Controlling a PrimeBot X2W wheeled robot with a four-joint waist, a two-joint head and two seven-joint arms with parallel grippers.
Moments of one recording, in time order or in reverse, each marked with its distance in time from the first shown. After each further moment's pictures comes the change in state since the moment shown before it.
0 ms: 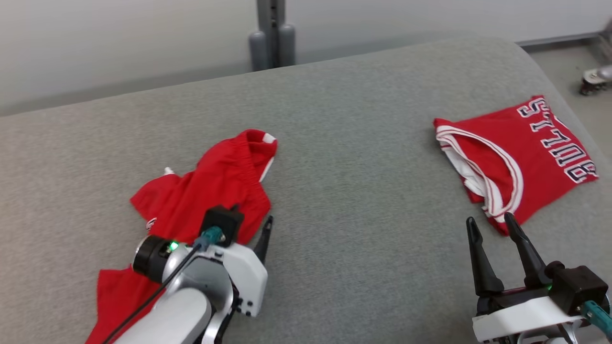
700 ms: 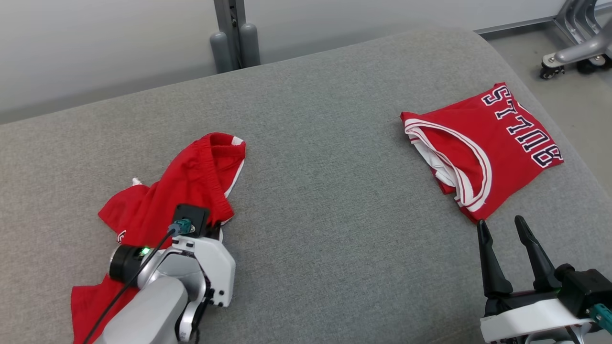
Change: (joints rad) left arm -0.088 -0.072 0.024 0.449 -0.057 -0.106 -0.065; right arm 0.009 0.000 -0.026 0.005 0.012 0.000 0.000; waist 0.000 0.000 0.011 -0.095
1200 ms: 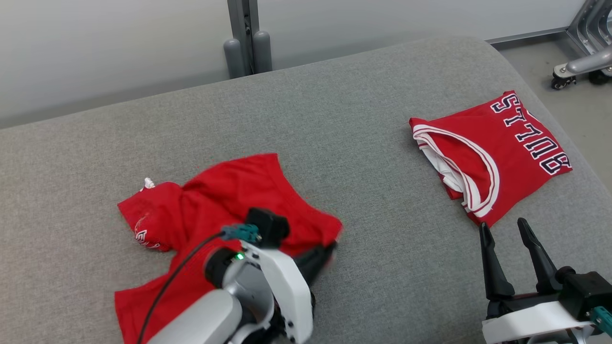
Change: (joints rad) left arm 0.069 -0.056 -0.022 -0.418 -0.215 -0.182 0.131; right arm 0.010 0.000 -0.013 -0.004 -0.027 0.000 0.000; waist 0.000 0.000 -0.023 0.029
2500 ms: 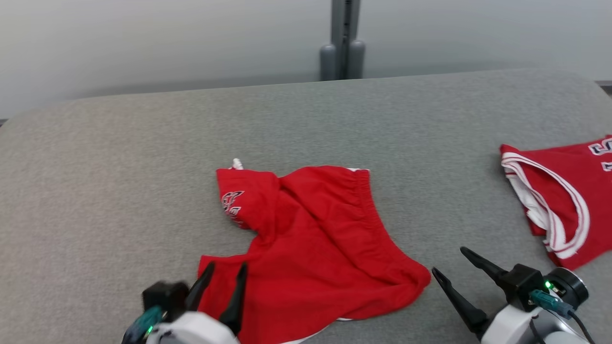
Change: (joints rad) left arm 0.267 0.051 0.151 0.081 0.021 0.158 -0.444; right arm -0.184 -0.363 0.525 0.199 0.148 0.000 0.068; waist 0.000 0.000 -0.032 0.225
